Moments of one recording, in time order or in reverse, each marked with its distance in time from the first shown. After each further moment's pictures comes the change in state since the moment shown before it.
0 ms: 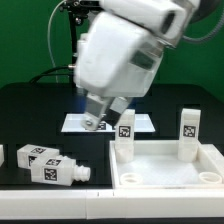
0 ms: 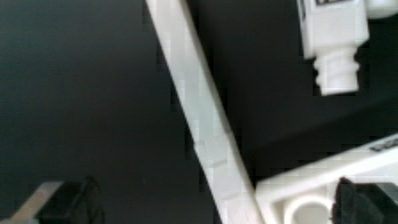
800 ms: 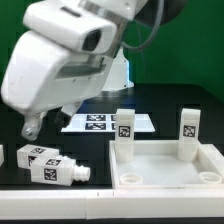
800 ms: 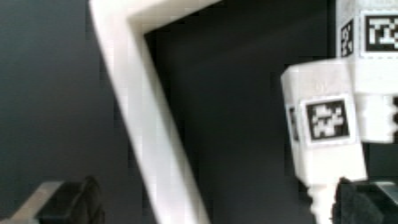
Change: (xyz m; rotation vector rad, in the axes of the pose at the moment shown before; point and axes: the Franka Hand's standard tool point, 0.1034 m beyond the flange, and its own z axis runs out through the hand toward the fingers) arm -0.057 -0.004 0.045 0.116 -0.026 -0.039
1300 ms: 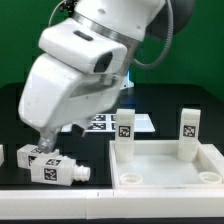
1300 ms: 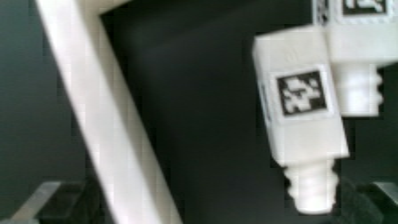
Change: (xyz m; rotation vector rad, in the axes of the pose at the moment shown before) arm 0.041 -0.044 0.019 -0.006 0.002 0.072
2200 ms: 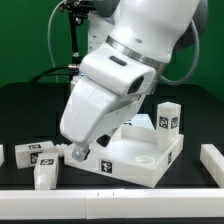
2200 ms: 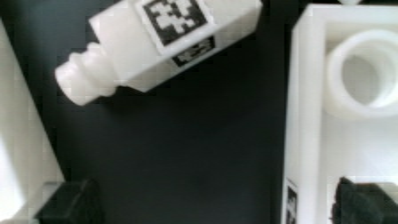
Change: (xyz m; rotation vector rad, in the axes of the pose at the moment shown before) arm 0.014 -0.024 -0.004 0.049 -0.021 -0.015
